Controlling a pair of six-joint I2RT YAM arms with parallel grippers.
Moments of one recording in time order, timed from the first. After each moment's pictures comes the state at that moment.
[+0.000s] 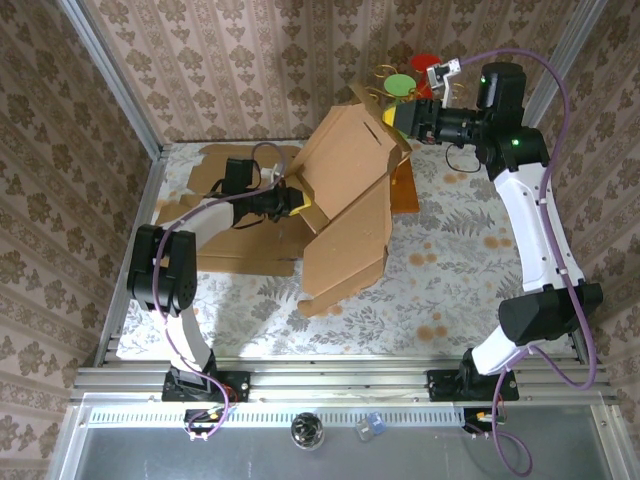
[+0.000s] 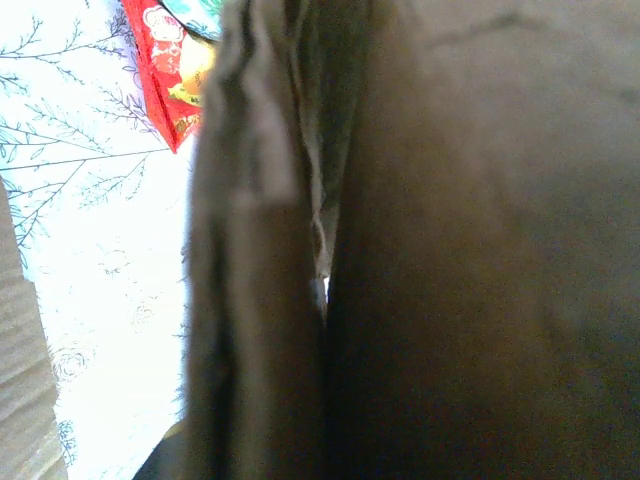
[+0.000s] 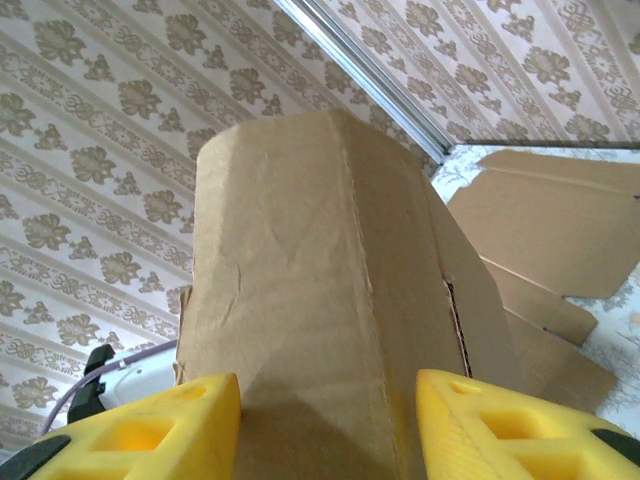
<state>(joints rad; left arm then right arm) -0.29 1.84 1.23 -0.09 1.01 -0.71 0.09 1.60 1.91 -0.64 -0.96 0.50</state>
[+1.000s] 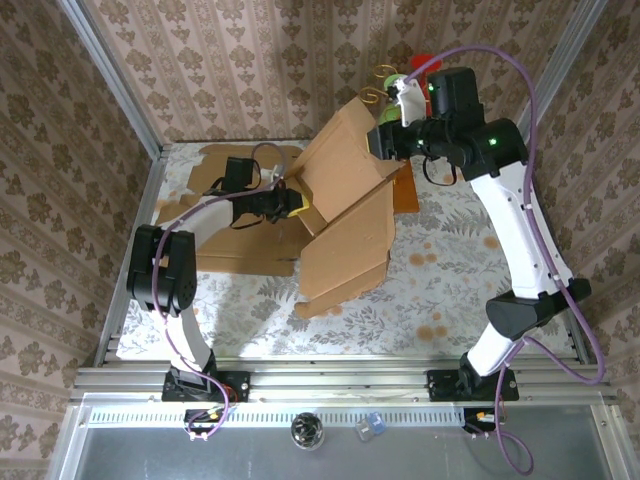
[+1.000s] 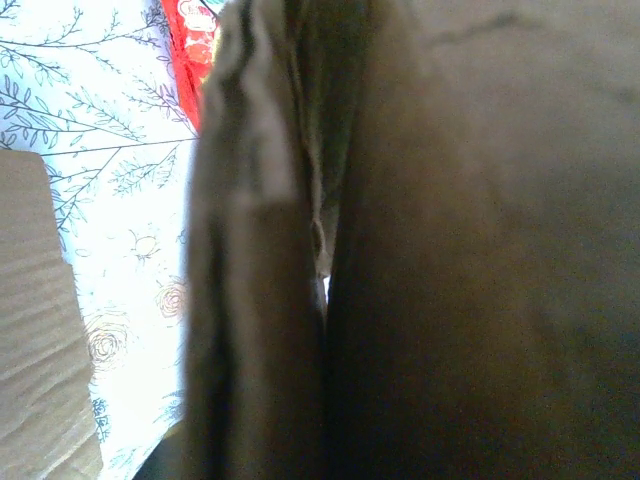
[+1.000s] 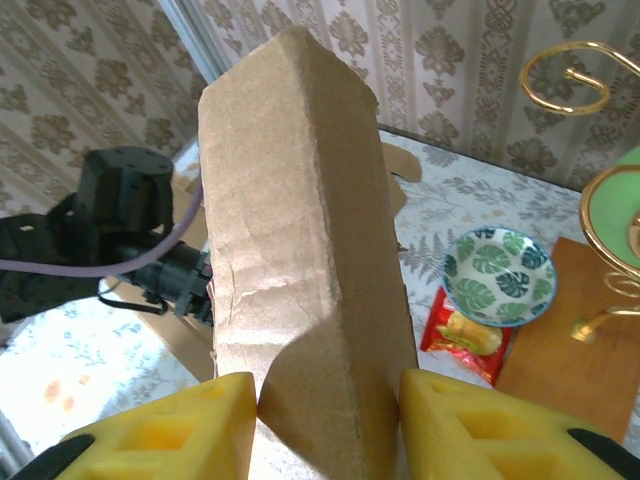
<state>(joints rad) -0.29 1.84 1.26 -0.21 0.97 -0.64 0.37 1.68 2.20 -1.10 -0.25 0.06</state>
